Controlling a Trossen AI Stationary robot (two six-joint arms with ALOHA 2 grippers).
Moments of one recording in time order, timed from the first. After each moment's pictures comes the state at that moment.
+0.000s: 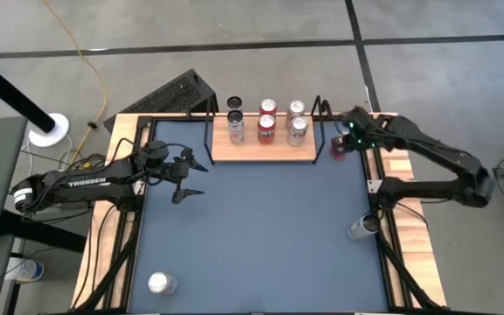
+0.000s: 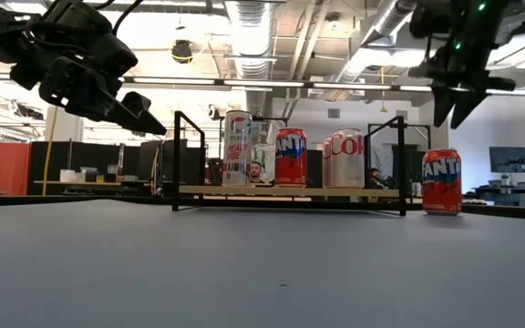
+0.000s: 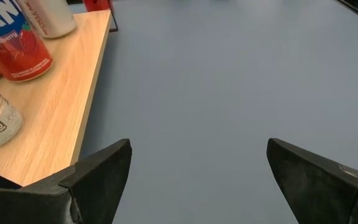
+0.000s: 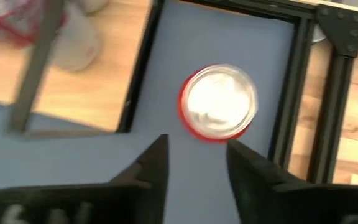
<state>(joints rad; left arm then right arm) 0.44 0.79 0.30 0.06 0.44 0.29 -0.64 0.99 0.97 -1.12 0.25 0.64</state>
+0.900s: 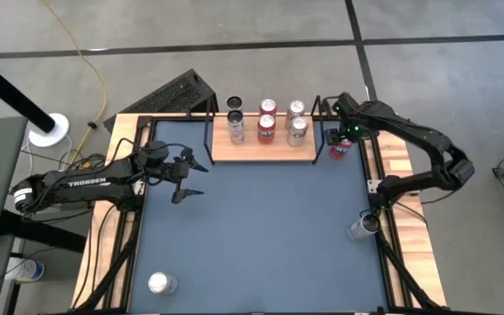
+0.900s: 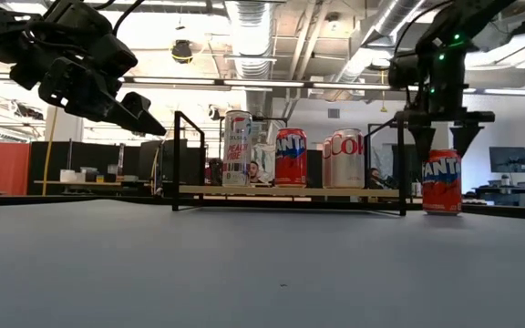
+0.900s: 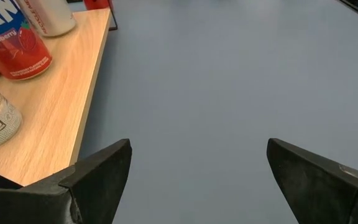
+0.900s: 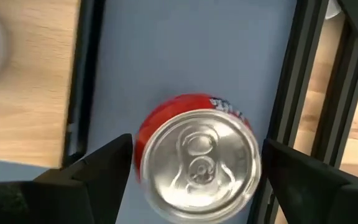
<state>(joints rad) 0.44 0.79 0.30 0.06 0.44 0.29 -0.88 1.29 0.97 -1.01 0.16 0.50</state>
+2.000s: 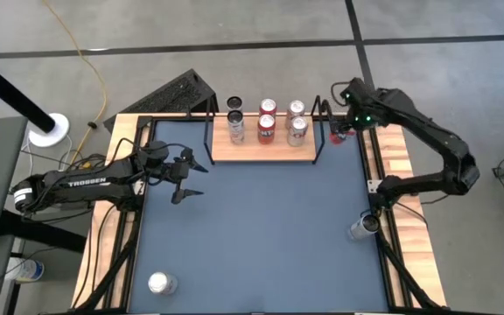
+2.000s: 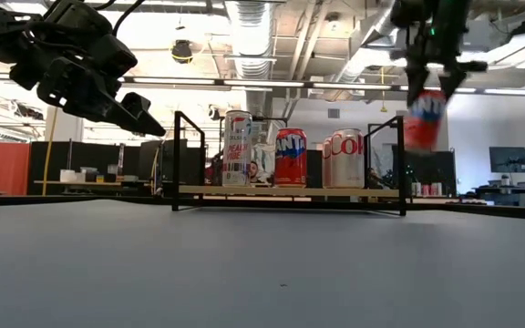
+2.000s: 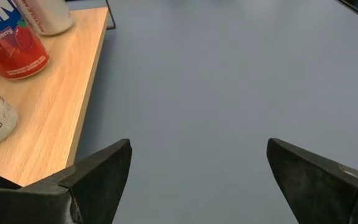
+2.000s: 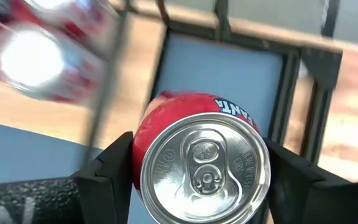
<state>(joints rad) 0.44 0.79 0.30 0.05 0.44 0.29 -0.81 1.22 1.28 -1.24 0.18 0.52</state>
